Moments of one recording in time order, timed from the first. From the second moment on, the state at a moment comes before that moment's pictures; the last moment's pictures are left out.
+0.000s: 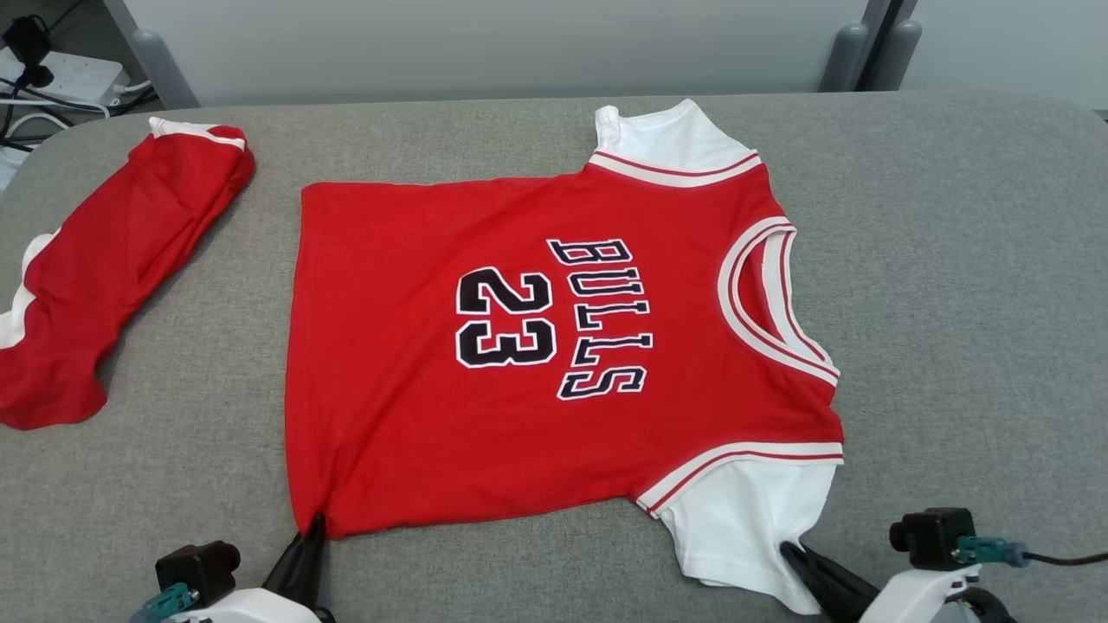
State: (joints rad) left arm -0.14 0.17 -0.25 0.68 -0.63 -0.12 -0.25; right arm -0.24 -0.43 0.83 0.45 1.01 0.13 -0.14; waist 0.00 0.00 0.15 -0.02
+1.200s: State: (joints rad) left arm -0.14 0.62 -0.47 0.24 -0.87 -0.08 0.29; right arm -0.37 -0.85 0.81 0.00 1.25 0.13 0.27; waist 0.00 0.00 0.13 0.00
